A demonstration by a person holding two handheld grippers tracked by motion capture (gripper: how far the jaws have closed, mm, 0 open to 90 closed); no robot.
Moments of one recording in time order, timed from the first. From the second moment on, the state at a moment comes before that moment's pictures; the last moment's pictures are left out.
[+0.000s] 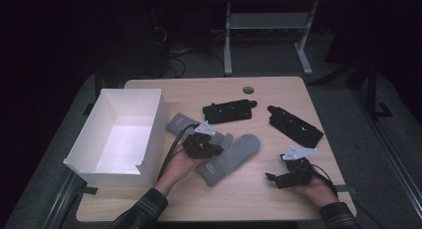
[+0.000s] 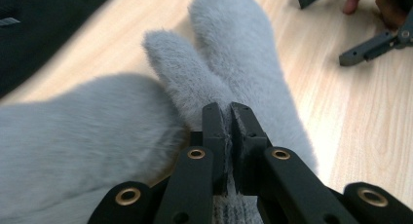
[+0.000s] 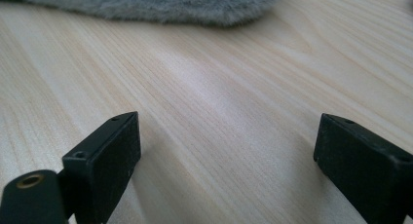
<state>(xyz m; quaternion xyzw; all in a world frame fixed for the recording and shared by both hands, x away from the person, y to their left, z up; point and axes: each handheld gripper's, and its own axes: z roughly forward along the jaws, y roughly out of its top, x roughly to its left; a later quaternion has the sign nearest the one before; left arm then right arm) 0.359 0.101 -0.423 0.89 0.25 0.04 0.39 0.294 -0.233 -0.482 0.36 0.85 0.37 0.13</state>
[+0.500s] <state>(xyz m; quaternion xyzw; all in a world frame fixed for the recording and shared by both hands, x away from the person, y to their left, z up) 0.351 0.103 -0.405 0.89 0.23 0.09 0.38 0.294 -0.233 -0.482 0.36 0.85 0.37 0.13</state>
